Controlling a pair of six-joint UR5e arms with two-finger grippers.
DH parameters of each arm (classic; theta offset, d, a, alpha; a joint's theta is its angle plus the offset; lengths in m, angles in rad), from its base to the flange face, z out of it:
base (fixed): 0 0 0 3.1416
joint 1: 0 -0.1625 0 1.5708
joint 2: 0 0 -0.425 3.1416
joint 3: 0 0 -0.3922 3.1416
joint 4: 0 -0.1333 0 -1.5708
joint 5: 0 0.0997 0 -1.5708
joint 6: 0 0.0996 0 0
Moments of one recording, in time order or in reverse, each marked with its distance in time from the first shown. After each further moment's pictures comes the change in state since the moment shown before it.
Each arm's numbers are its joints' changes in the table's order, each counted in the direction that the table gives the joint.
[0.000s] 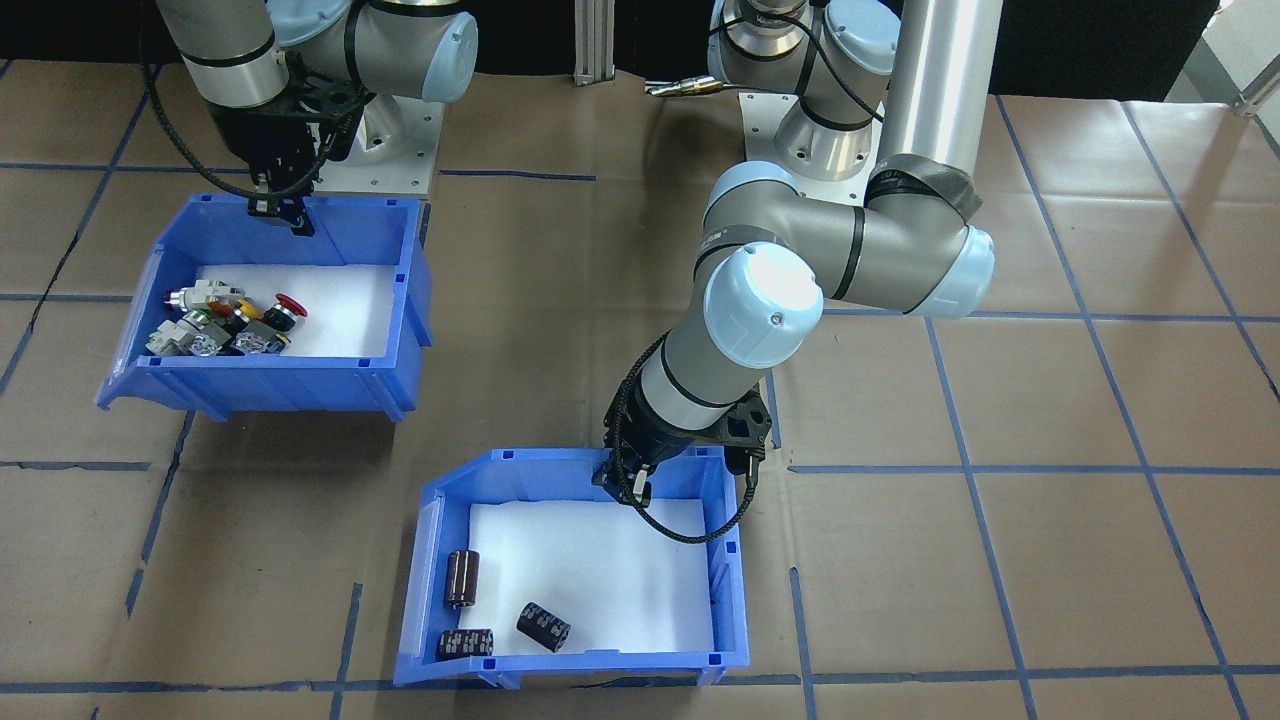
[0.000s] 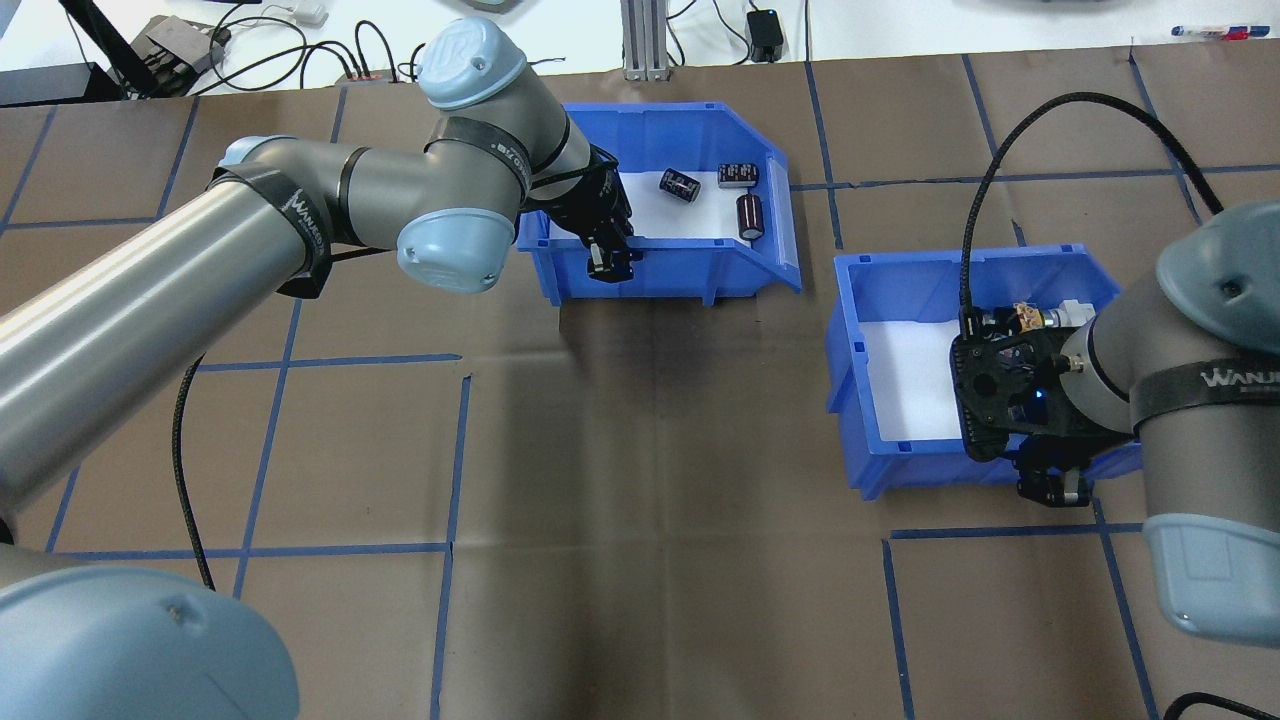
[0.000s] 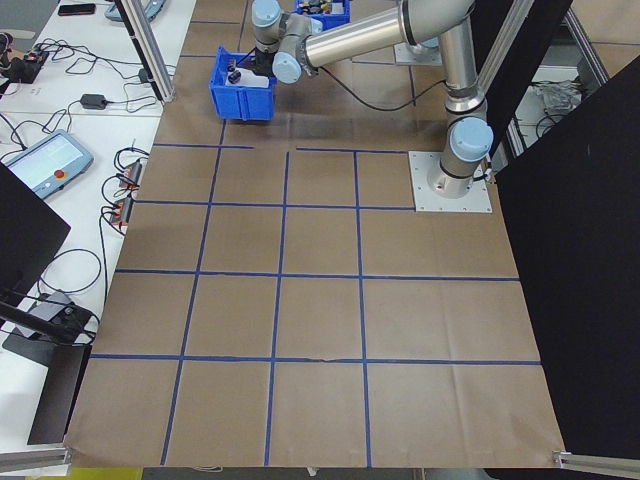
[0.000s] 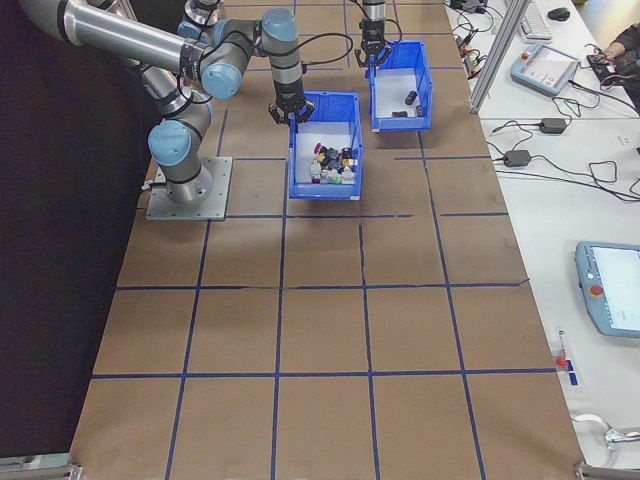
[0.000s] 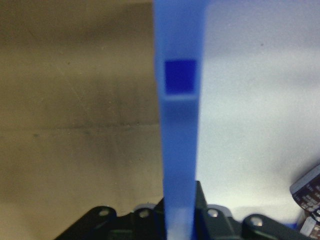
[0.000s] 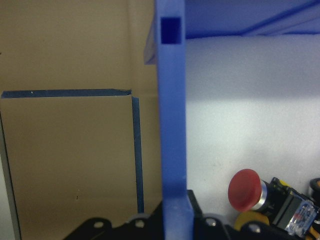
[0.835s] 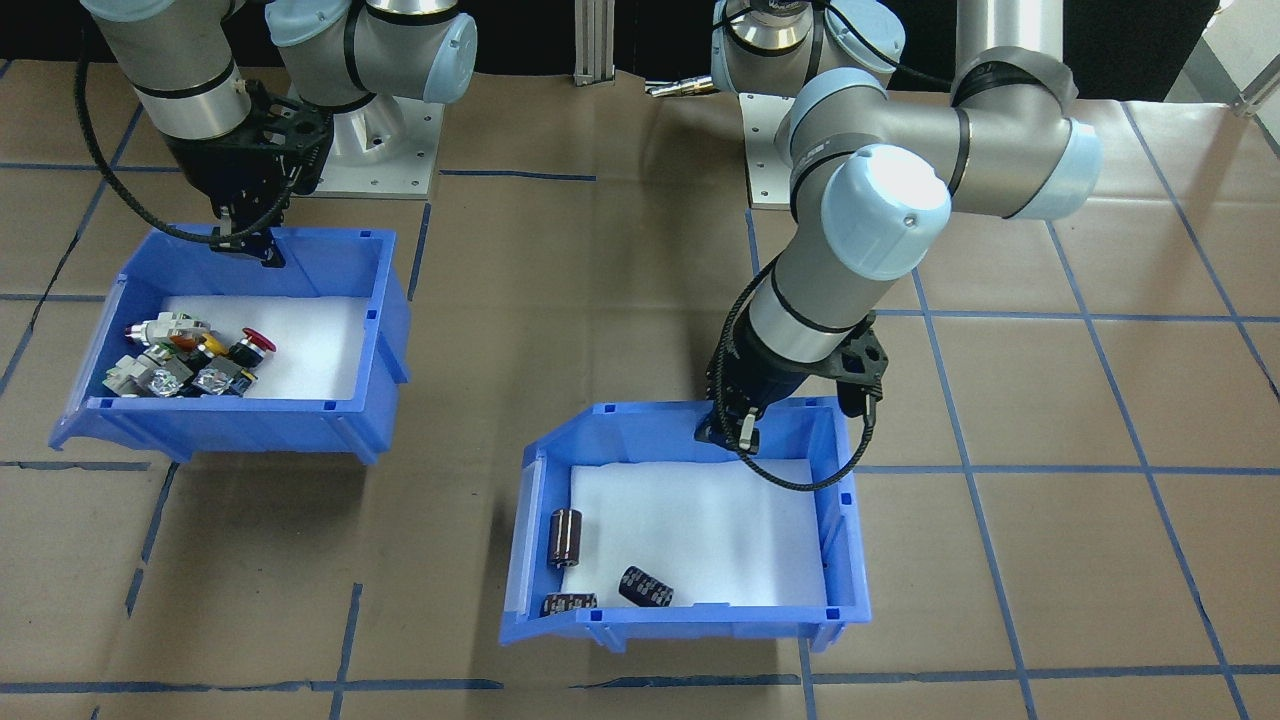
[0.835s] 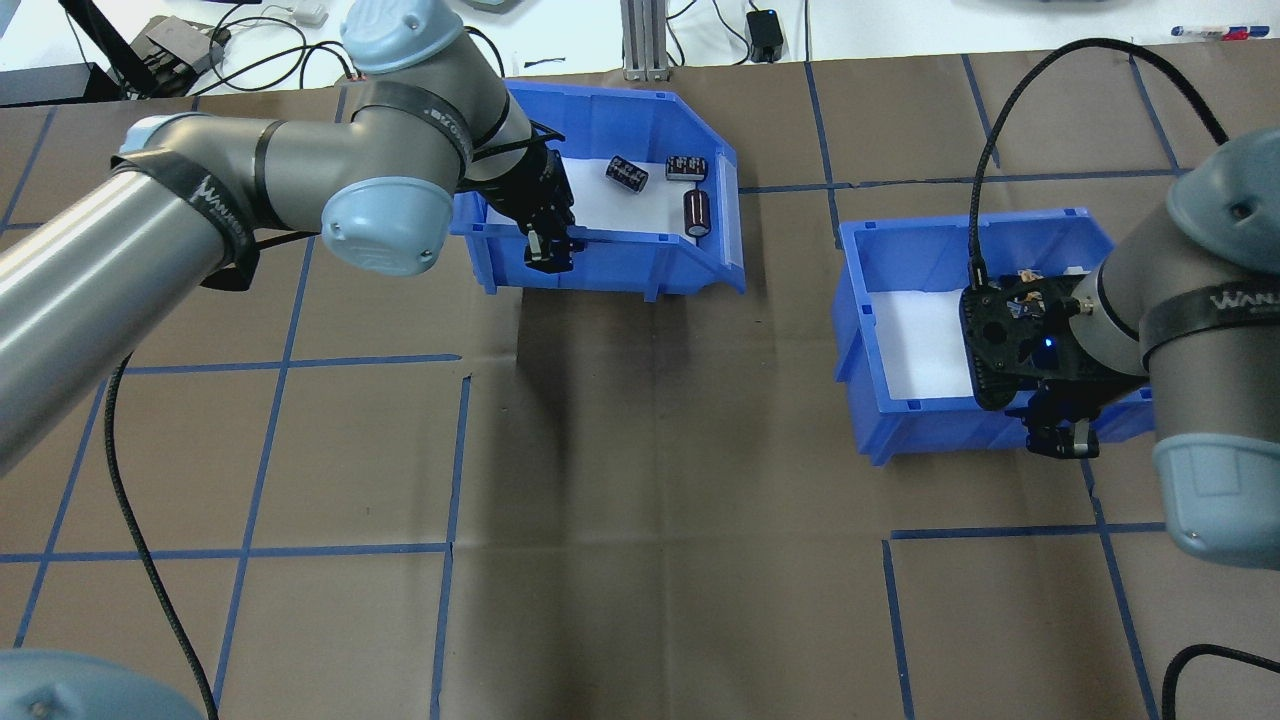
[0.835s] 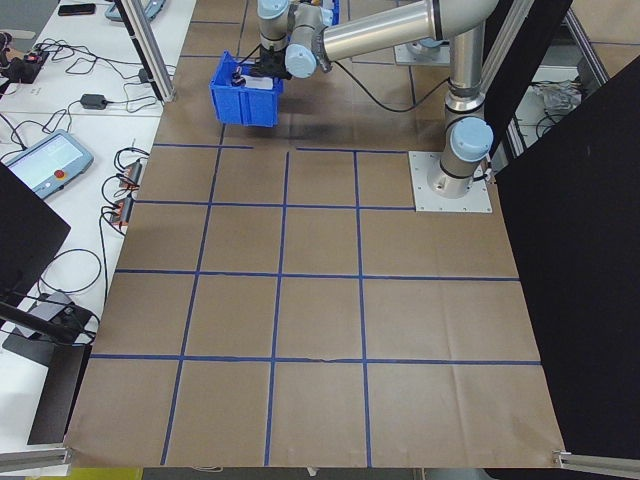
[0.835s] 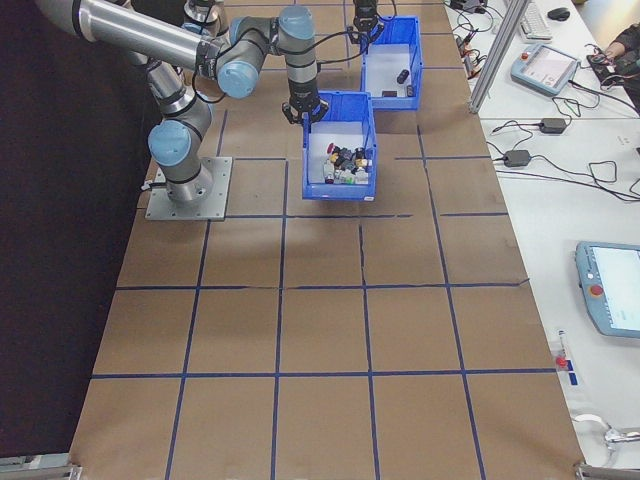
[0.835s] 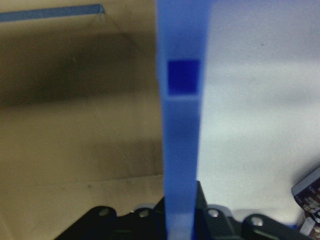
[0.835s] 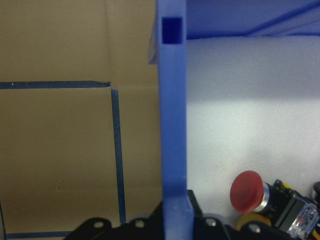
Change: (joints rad) left arm -0.046 -0.068 0.009 0.090 0.077 0.033; right arm 0.012 -0.069 -0.069 0.004 -0.006 -0.014
